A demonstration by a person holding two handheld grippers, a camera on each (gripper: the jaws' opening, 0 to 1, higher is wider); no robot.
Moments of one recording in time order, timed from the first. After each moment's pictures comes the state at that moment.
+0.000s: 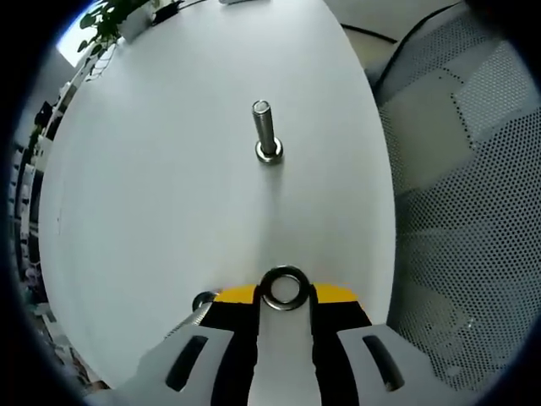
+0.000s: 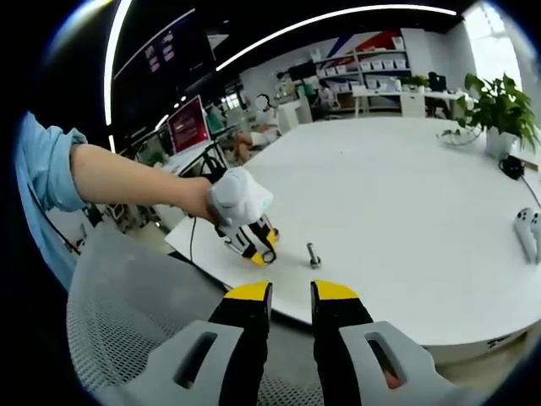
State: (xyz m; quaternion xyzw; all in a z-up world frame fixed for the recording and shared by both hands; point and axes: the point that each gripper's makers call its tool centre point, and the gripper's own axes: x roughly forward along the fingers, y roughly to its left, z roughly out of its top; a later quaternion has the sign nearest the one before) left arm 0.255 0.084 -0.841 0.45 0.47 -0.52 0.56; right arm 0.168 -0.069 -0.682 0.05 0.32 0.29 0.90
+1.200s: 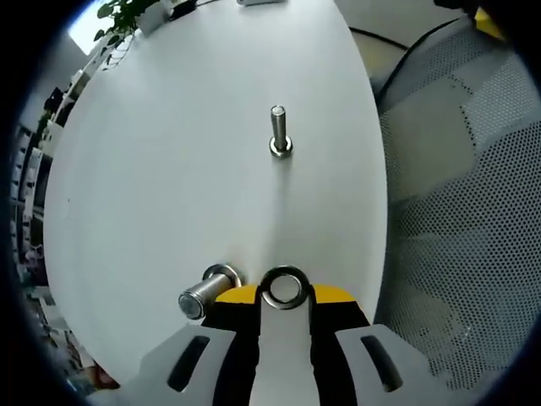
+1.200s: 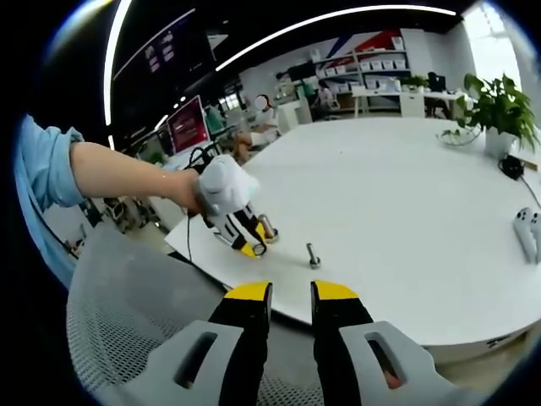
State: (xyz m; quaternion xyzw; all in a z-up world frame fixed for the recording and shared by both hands) left arm 0.255 0.100 -0.812 0.44 0.48 -0.49 0.58; right arm 0.168 -0.069 -0.682 0.05 0.32 0.29 0.90
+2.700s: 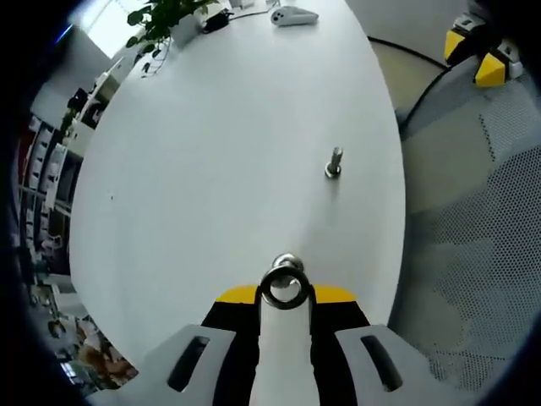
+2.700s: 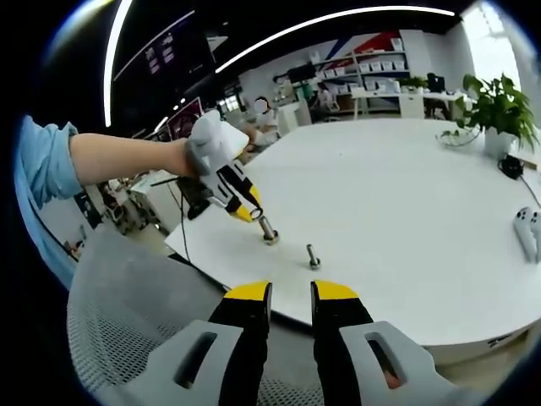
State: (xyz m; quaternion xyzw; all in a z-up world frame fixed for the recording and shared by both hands) left arm 0.301 0.108 -0.758 0.44 0.45 -0.46 0.63; right arm 0.168 -0.069 -0.681 0.06 0.32 0.29 0.90
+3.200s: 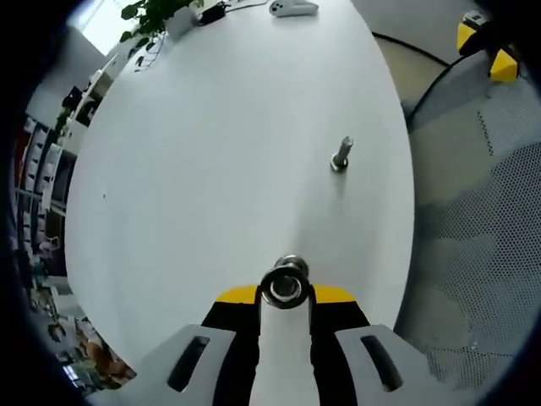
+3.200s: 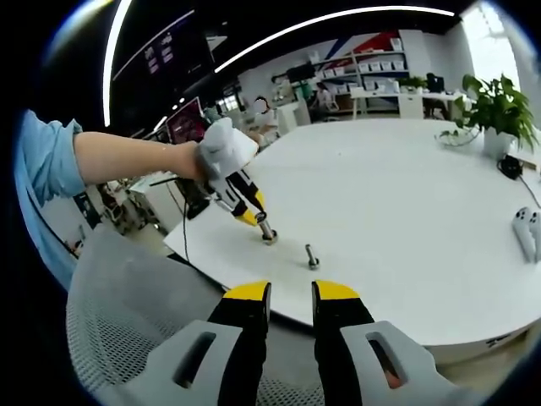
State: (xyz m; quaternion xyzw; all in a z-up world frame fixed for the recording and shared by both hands) left arm 0.307 0.107 -0.776 0.45 0.47 -0.46 0.61; right arm 0.169 -0.070 -0.681 0.05 0.32 0.29 0.90
